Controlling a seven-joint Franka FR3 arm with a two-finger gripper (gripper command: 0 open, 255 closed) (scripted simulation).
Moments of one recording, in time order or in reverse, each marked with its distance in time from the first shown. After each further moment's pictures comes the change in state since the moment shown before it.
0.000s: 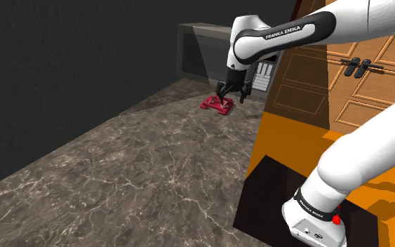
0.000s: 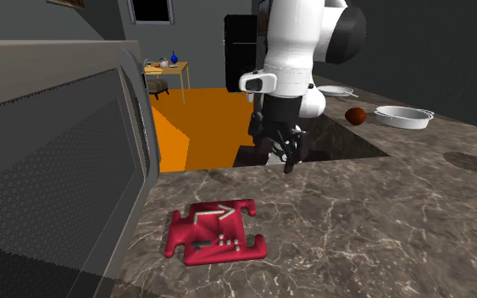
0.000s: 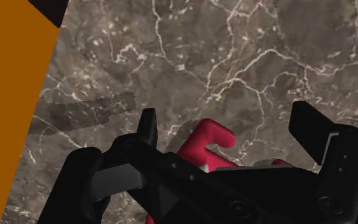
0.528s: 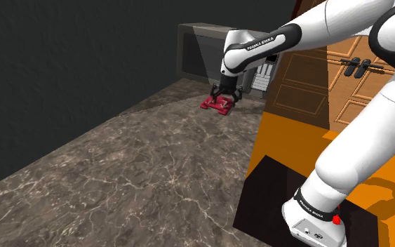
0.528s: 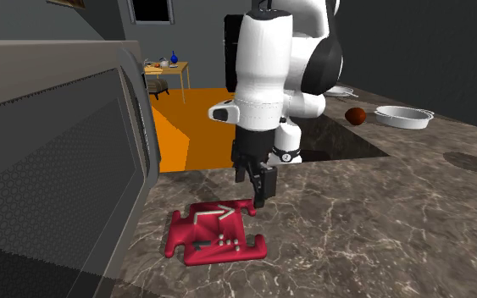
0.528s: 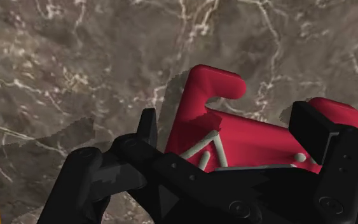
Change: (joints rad) arm -0.060 0.215 -0.018 0.087 -0.017 0.171 0.208
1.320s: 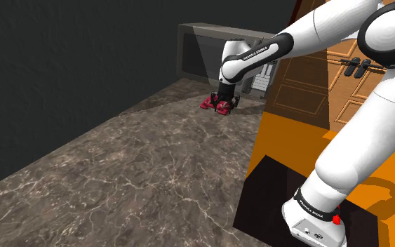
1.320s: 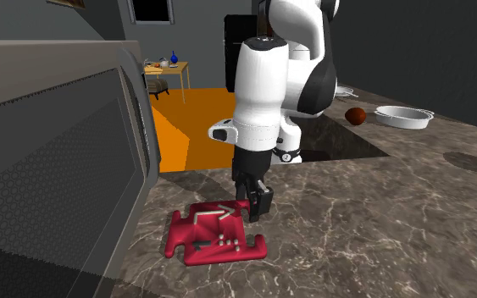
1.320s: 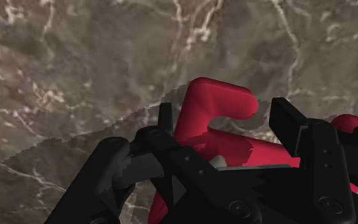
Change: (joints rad) arm -0.002 0.056 -0.001 -0.039 -0.008 0.099 0.020
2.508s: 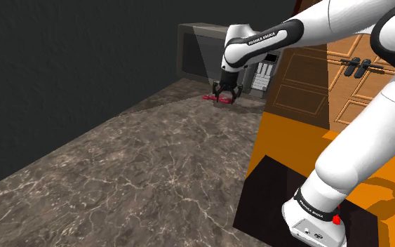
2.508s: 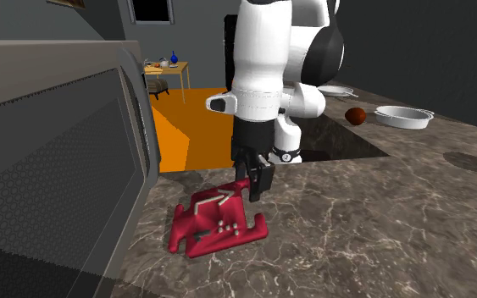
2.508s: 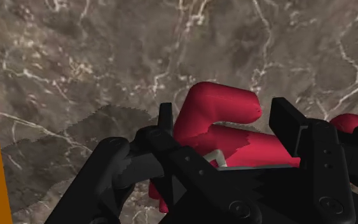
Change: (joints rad) arm 0.000 -0.065 -0.001 0.077 0.011 -0.142 -0.016
